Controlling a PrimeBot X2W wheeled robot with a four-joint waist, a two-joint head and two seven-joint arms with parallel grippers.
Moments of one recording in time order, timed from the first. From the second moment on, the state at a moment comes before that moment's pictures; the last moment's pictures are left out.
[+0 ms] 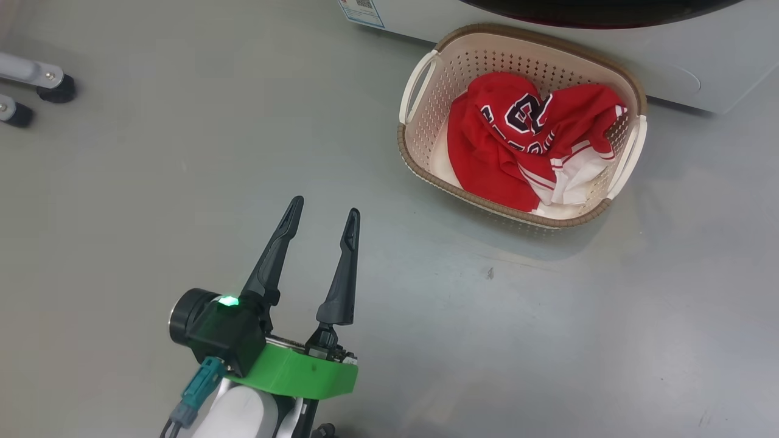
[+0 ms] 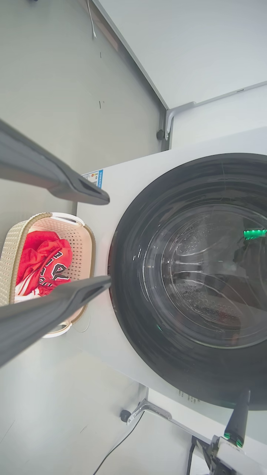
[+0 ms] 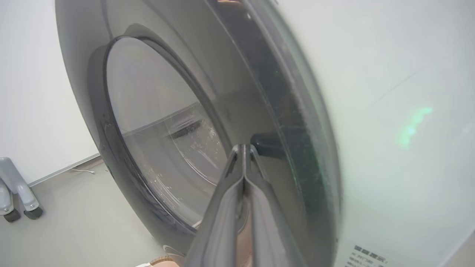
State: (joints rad) left arm -0.18 0.04 -0.49 -0.11 -0.42 0.12 -0.25; right arm -1.02 -0.51 0.30 0.43 0.52 0.13 0.03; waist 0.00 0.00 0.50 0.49
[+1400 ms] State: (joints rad) left arm -0.18 0.04 -0.39 -0.01 -0.39 0.12 -0.25; right arm -0.61 -0.44 0.43 0.43 0.71 0.13 -0.24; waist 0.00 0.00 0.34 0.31
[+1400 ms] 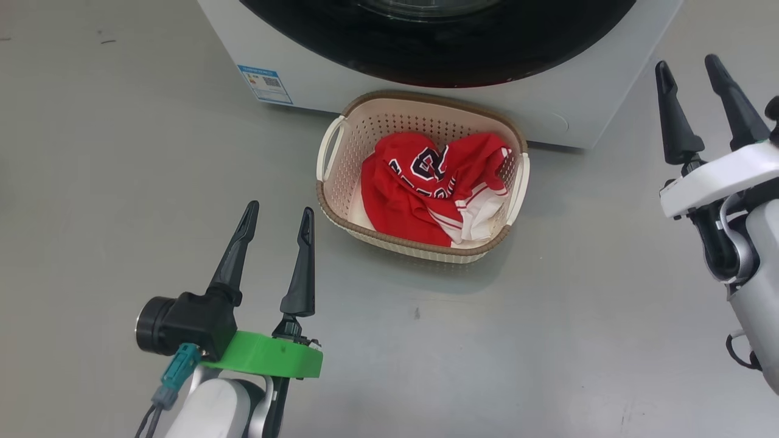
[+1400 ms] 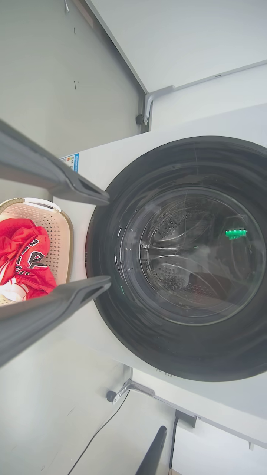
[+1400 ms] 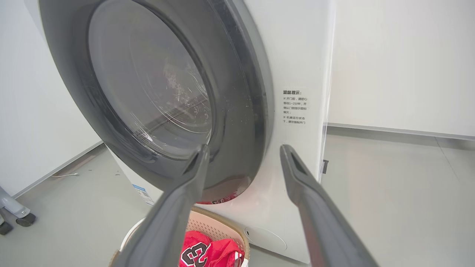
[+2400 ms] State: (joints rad) left arm -0.11 0.04 -0.37 0.10 -0.38 0.12 -0.25; right arm -0.23 -0.34 0.24 0.26 0.62 0.01 -0.25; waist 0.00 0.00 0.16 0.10
